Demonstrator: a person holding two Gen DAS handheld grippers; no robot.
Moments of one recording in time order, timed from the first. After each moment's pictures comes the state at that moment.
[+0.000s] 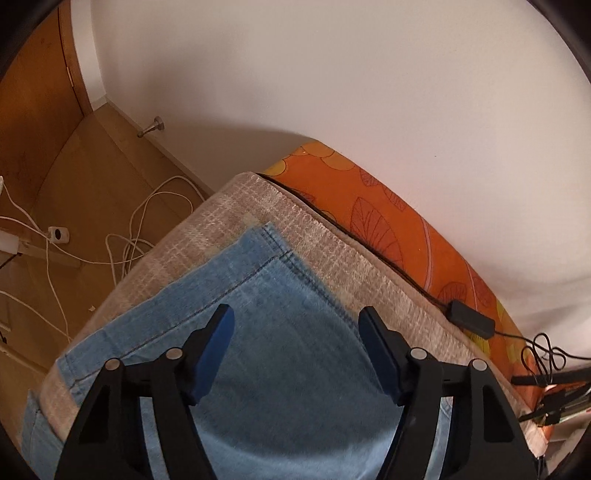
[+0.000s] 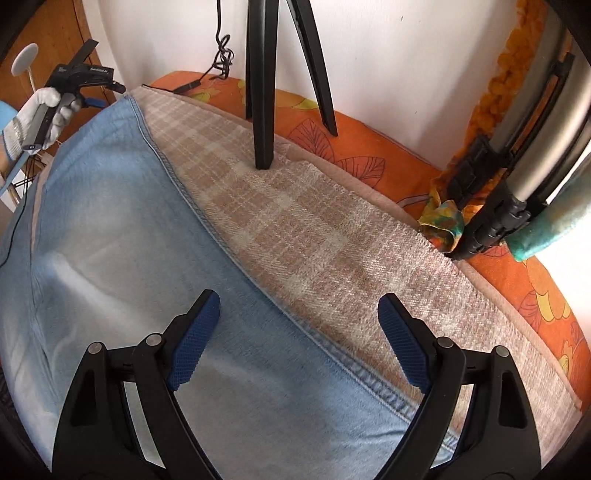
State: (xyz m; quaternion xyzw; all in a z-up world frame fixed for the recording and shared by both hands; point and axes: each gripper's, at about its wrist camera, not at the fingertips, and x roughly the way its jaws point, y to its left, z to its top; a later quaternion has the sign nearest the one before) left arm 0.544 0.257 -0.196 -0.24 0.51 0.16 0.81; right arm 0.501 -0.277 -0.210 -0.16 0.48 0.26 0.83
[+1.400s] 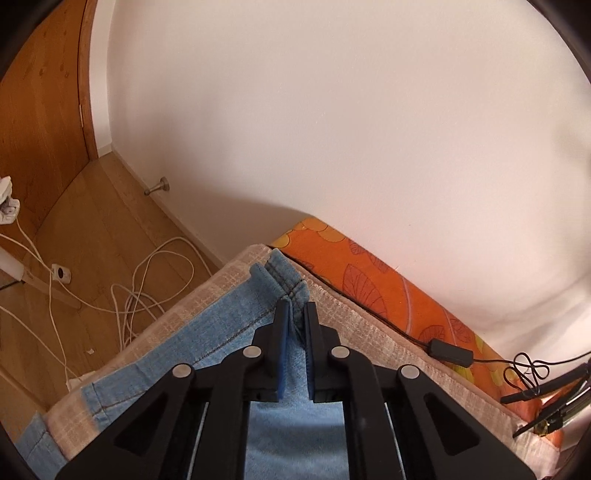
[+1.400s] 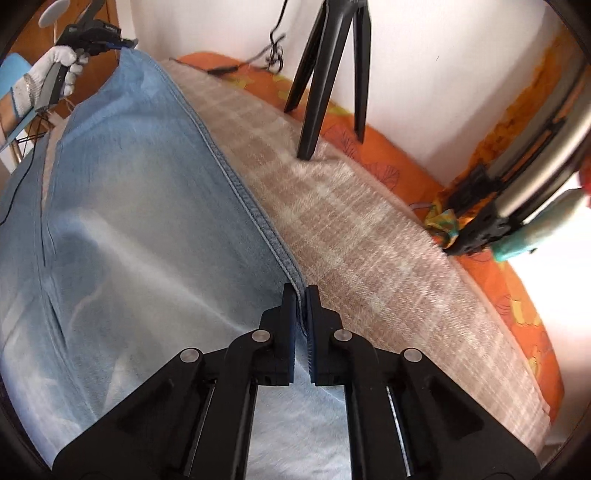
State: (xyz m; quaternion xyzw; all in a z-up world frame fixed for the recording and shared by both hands) left arm 0.501 0.261 -0.145 -0.22 0.38 0.17 0.88; right arm 0.441 -0.259 -0.179 -0.23 0.45 0.25 0.83
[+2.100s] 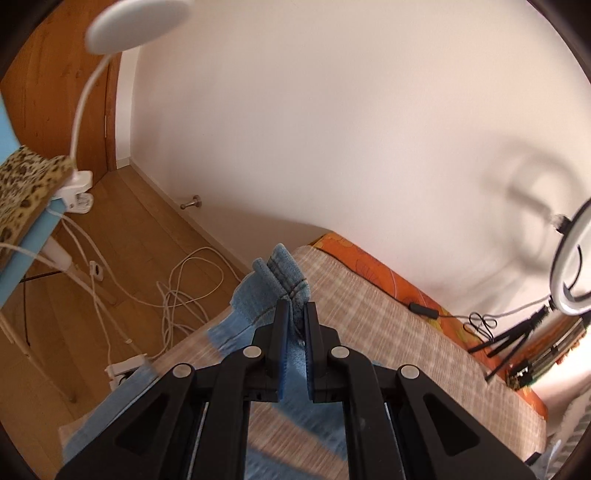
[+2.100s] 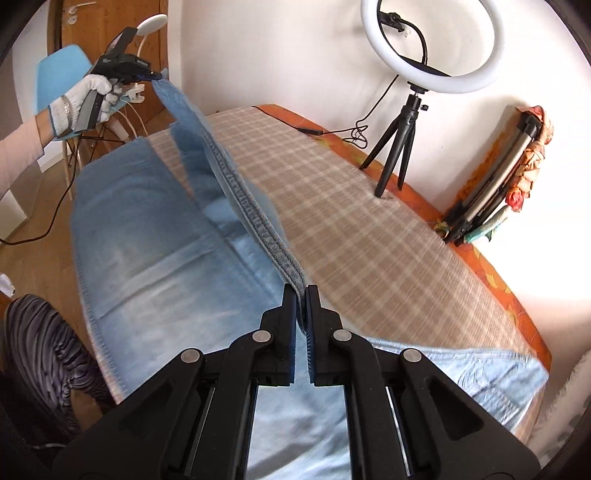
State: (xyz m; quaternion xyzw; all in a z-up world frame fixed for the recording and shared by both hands) left arm 0.310 0.310 -0.085 -0.23 0.33 0.15 0.90; right arm 0.214 -0.221 -0.083 -0.23 0.38 0.29 0.85
